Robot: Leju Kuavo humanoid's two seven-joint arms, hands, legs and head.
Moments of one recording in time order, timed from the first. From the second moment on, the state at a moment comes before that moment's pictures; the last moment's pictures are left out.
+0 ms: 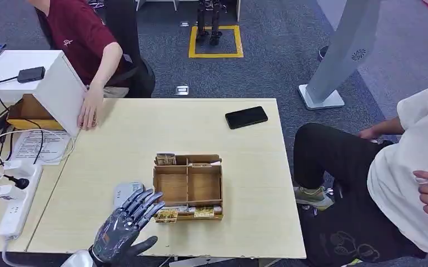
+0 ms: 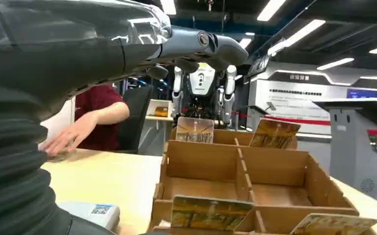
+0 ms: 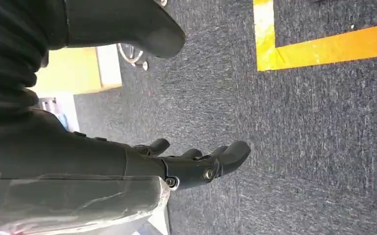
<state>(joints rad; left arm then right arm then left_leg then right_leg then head) 0.12 0.42 -0.54 -1.66 -1.08 0.53 -0.36 -0.08 0.09 -1.22 -0.22 1.37 -0.22 -0.12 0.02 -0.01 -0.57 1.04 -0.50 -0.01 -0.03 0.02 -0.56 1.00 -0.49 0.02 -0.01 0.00</state>
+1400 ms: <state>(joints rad) 0.05 0.30 -0.58 -1.52 -1.08 0.57 -0.34 -0.08 0.09 -1.22 -0.22 1.39 -0.22 -0.13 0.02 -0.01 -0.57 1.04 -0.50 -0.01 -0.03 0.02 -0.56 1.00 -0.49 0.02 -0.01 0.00</state>
